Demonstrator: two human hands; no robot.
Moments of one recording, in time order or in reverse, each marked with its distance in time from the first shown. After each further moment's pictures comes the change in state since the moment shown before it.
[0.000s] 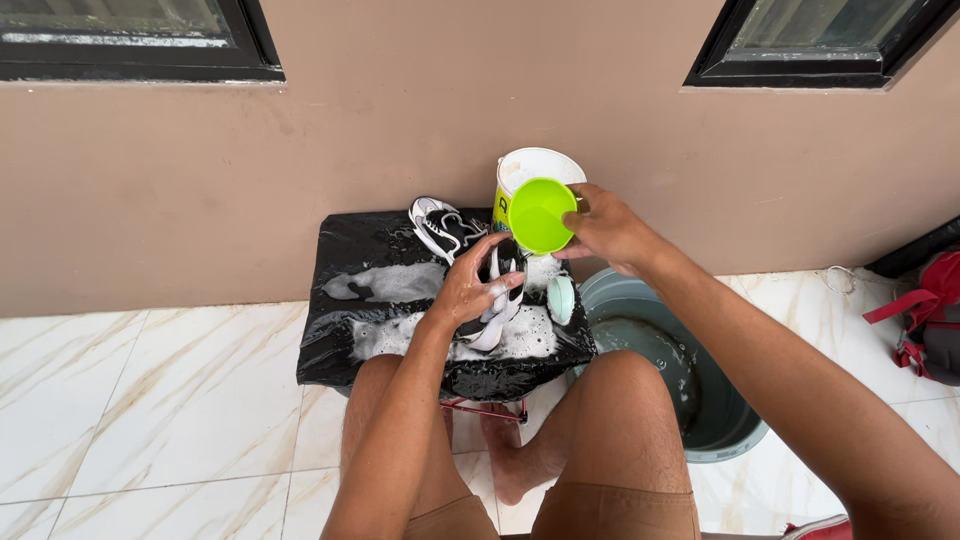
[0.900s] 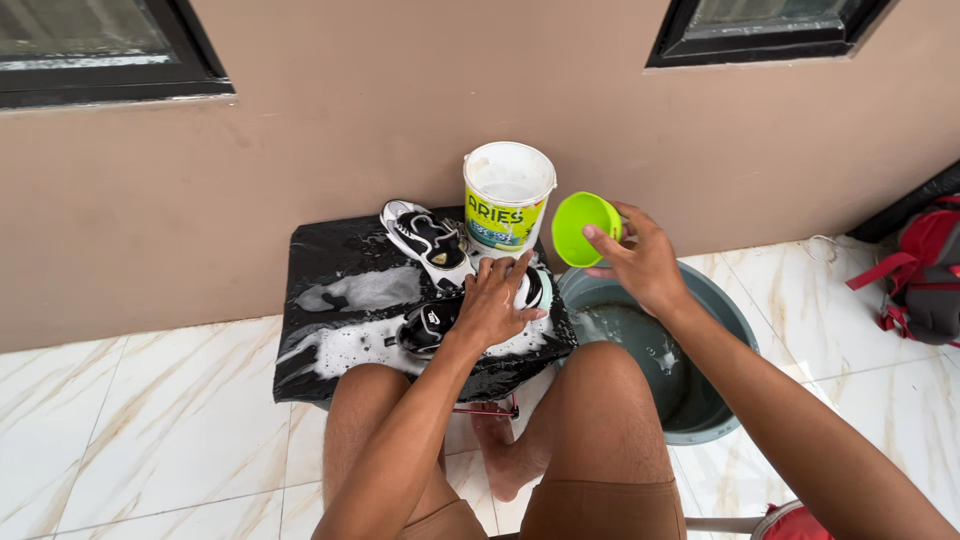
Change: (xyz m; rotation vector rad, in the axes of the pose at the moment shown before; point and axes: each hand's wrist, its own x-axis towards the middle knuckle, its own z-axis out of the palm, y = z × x) left_hand -0.009 -0.001 0.084 0.848 -0.305 0.023; right_hand -0.054 0.088 -0.061 0.084 0.398 -0.181
